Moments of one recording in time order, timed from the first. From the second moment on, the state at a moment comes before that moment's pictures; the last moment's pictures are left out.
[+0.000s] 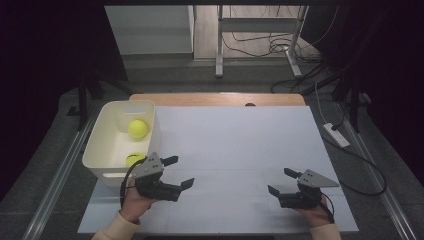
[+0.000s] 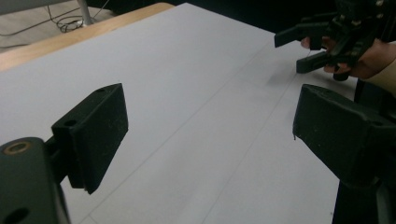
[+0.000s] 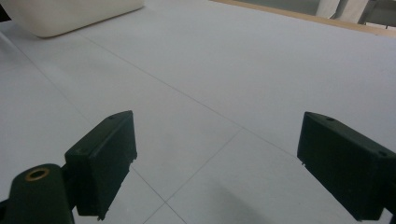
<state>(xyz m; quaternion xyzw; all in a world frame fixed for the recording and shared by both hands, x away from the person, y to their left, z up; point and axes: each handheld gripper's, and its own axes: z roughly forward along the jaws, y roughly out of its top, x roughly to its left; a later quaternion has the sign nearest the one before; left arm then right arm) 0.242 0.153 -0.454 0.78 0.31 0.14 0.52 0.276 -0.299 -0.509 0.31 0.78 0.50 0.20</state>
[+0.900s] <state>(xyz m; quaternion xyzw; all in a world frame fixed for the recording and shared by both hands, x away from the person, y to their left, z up) 0.227 0.176 -0.515 0.78 0.34 0.15 0.49 0.273 -0.298 -0.509 0.31 0.79 0.50 0.19</state>
